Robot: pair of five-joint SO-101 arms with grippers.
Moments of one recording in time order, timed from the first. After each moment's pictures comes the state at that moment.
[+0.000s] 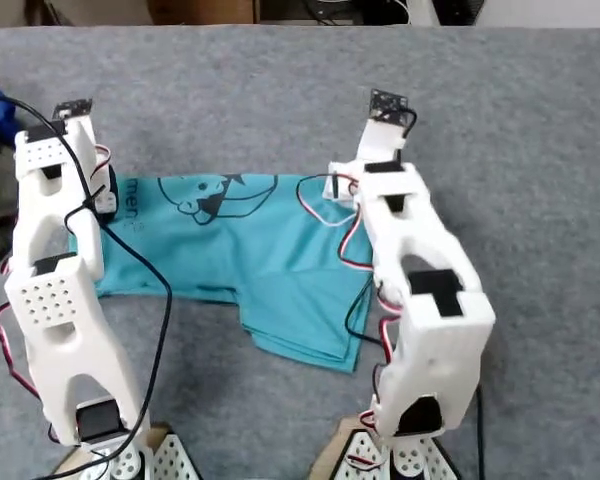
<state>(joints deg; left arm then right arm) -19.7 44.7 -29.1 78.3 -14.1 -8.5 25.7 11.6 38.1 -28.0</state>
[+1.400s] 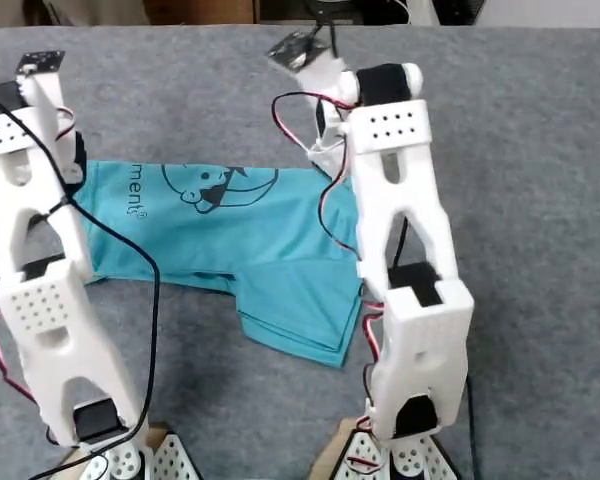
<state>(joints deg) -22.6 37.5 -49.0 100.2 -23.1 -15.6 27.1 -42.5 101.2 28.8</state>
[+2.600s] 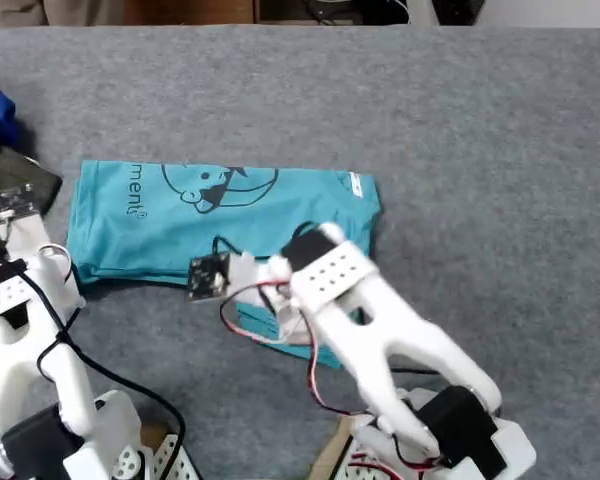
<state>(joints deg) -34.8 -22.4 54.8 44.9 -19.0 -40.0 -15.3 40.8 76.0 41.1</state>
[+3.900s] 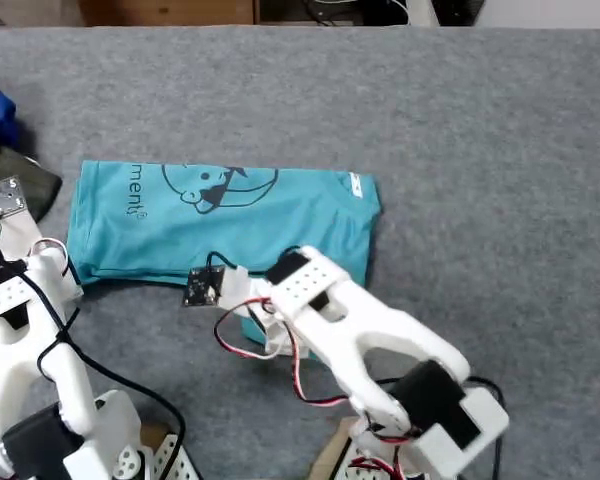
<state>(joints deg) -34.8 -22.4 55.1 39.4 -15.0 -42.2 -1.8 45.8 60.4 32.0</state>
